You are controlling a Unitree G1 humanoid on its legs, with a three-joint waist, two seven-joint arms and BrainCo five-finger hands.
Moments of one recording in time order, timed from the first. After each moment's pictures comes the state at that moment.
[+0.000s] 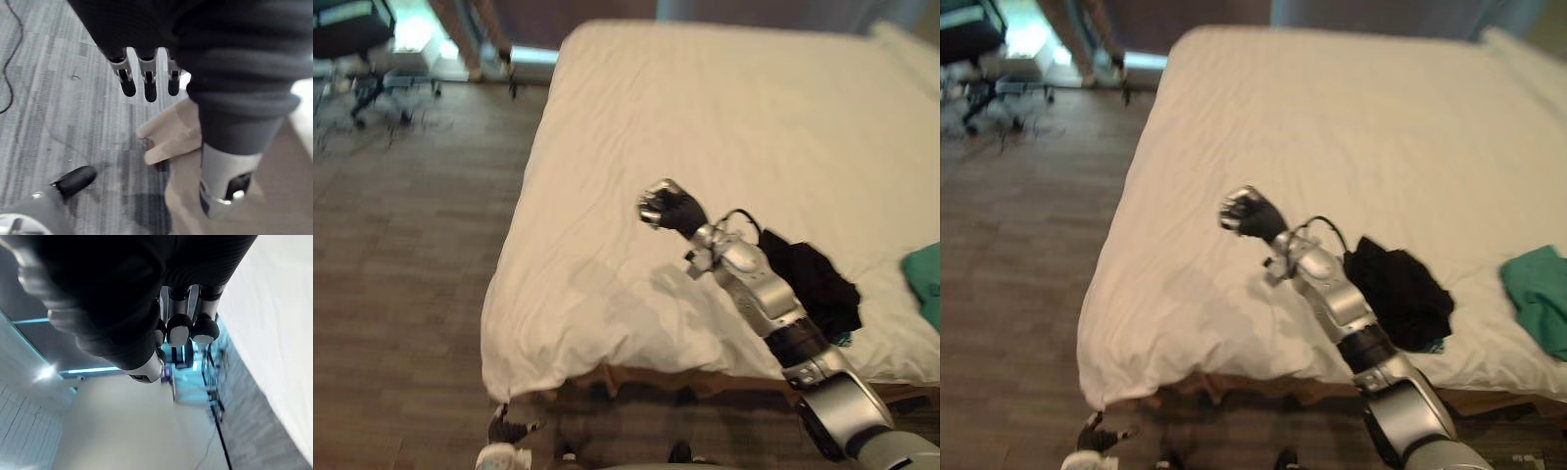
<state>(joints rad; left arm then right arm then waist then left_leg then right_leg) 0.06 0.18 0.07 0.94 0.05 -0.10 0.19 -0.70 -0.27 0.44 0.22 0.51 -0.04 0.22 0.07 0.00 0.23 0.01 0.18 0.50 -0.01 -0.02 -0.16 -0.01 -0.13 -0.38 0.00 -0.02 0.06</state>
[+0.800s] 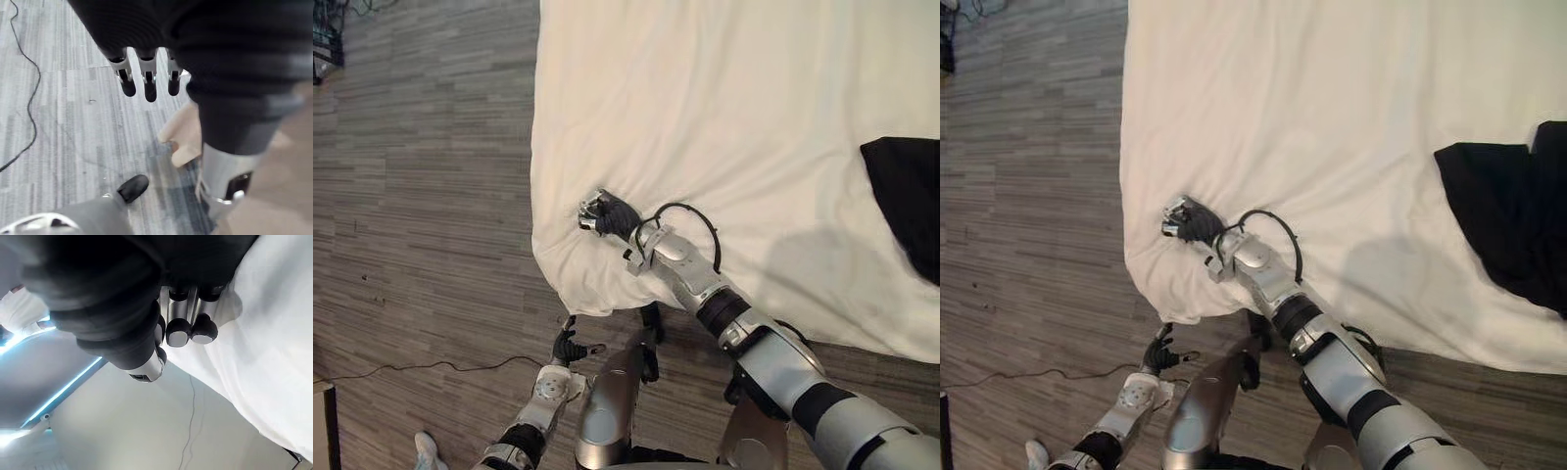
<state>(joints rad) -0.13 0.15 -0.26 0.89 -0.04 -0.23 0.23 -0.81 -0.06 0.51 0.77 0.47 -0.18 0.34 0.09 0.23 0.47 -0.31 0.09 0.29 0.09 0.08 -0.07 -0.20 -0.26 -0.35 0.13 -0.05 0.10</state>
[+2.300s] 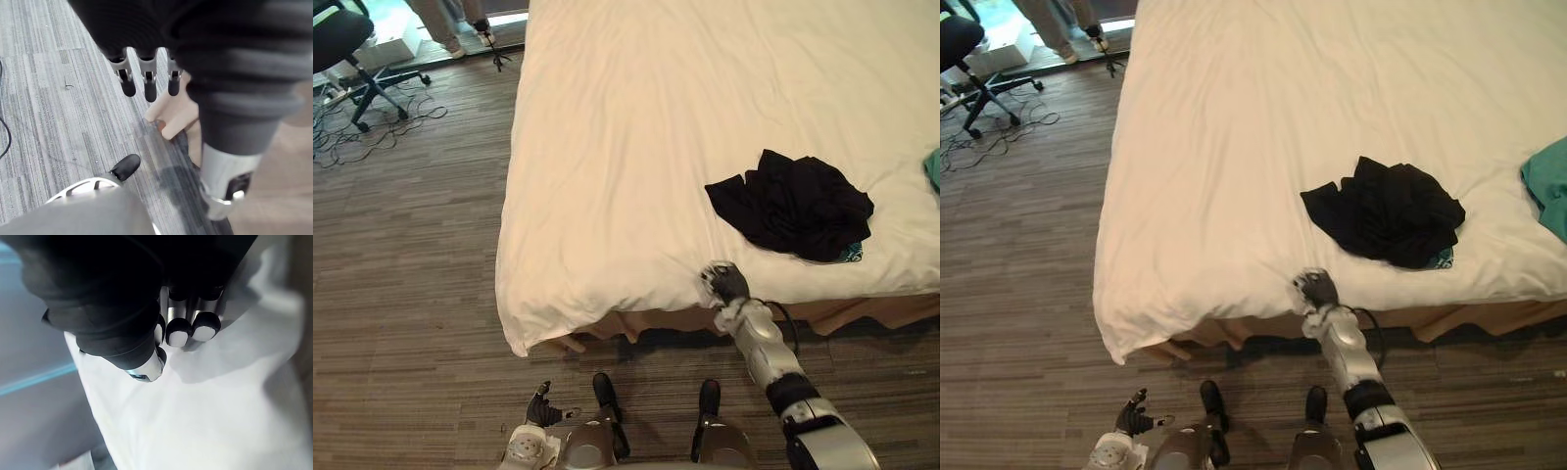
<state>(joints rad) 0.05 0.17 -0.18 0.98 0.04 -0.17 0.17 -0.23 -0.24 0.05 0.70 0.49 -0.20 0.06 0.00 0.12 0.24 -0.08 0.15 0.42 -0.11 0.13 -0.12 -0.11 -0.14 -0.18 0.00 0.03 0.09</state>
